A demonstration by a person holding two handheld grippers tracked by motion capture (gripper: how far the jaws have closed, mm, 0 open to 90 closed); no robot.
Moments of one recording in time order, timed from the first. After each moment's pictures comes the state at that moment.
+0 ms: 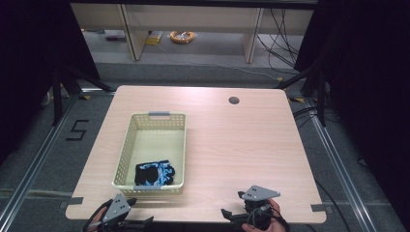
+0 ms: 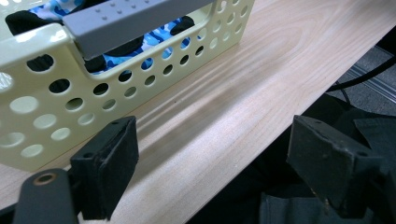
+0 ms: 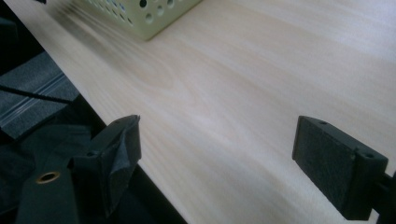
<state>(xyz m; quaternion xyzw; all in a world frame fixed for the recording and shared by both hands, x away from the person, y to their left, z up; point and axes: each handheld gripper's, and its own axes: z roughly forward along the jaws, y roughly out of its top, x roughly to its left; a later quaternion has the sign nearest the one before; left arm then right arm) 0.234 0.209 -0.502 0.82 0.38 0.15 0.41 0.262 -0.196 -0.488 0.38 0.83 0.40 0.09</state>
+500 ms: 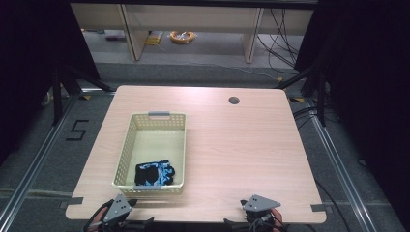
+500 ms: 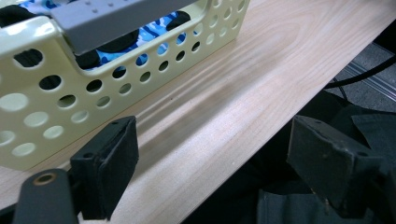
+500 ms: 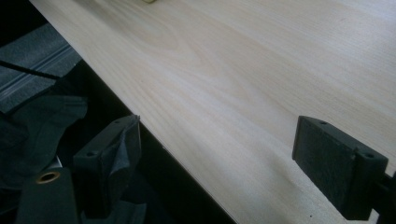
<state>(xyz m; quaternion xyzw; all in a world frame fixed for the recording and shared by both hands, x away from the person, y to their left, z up) 0.233 0.207 -0.503 0.82 0.38 0.13 0.40 0.245 -0.200 -0.500 0.37 0.84 0.38 0.10</state>
